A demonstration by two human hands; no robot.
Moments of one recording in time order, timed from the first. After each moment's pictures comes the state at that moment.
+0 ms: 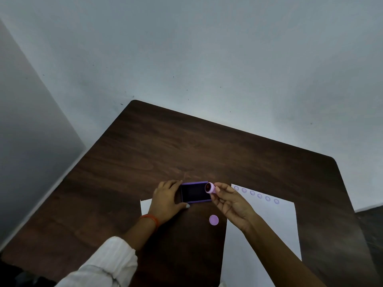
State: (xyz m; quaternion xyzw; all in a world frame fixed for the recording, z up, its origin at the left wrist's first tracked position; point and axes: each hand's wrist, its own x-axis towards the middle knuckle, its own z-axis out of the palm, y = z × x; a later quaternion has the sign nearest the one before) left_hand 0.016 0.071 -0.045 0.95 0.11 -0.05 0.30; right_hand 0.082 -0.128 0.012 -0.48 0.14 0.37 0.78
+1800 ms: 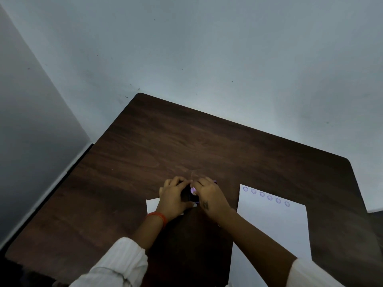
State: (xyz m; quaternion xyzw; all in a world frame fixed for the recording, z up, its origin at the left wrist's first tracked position) left_hand 0.025 0.072 -0.058 0.93 0.13 -0.05 0.35; right_hand 0.087 -0.059 -0.023 -0.89 -0.42 0.12 0.14
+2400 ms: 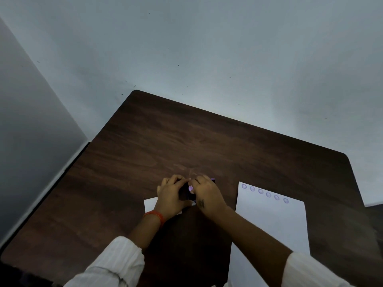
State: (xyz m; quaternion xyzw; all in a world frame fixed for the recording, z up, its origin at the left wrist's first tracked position) left_hand 0.026 0.073 -0.062 0.92 0.13 -0.04 0.36; right_hand 0.085 -0.055 -0.024 -0.89 -0.41 0.12 0.13
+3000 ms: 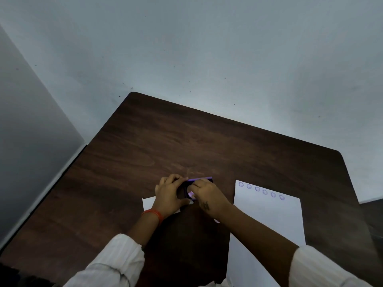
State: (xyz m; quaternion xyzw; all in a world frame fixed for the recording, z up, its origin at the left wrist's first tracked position) left_hand 0.027 0.076 -0.065 0.93 0.12 -0.04 0.35; right_hand 0.086 -0.068 -0.019 -0.88 -0.42 0.18 0.11
